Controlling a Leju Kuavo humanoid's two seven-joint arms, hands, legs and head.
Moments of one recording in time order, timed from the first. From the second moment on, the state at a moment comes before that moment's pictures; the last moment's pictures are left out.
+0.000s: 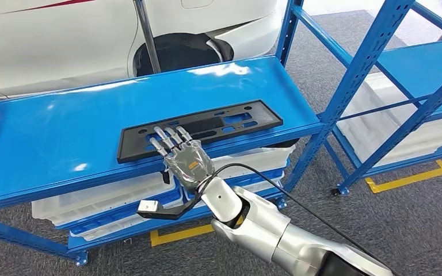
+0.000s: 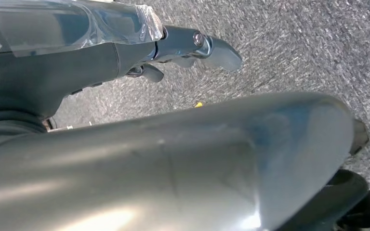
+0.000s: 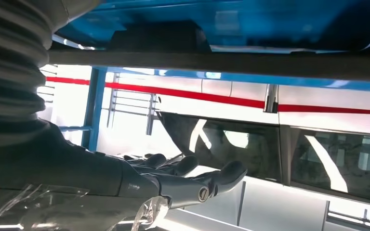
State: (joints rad) left arm -0.17 -0.01 -1.19 -0.24 0.81 0.29 0.13; right arm -0.76 0.13 1.33 -1.04 1.15 -0.20 0.08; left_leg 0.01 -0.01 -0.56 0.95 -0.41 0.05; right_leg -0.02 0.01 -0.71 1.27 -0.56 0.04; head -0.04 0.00
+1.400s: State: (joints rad) left arm -0.17 -0.01 -1.20 -0.24 0.80 0.28 0.13; right arm -0.80 0.06 1.29 -0.88 1.04 -0.15 0.15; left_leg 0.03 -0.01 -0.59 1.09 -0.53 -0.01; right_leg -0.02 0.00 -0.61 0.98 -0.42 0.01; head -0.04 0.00
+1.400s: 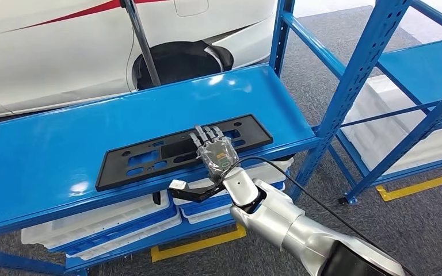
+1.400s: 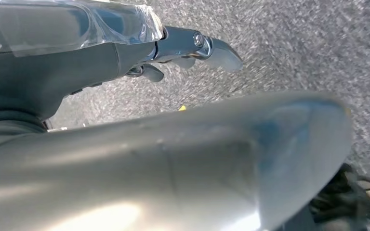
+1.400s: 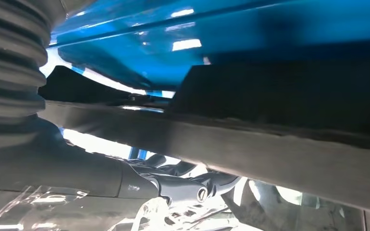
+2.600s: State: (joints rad) left arm -0.17 -0.01 -1.20 -0.24 0.82 0.27 0.10; right arm -0.82 0.08 1.29 -1.01 1.11 -0.17 0.16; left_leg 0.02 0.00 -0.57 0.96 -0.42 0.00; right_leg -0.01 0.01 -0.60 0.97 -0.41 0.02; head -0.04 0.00
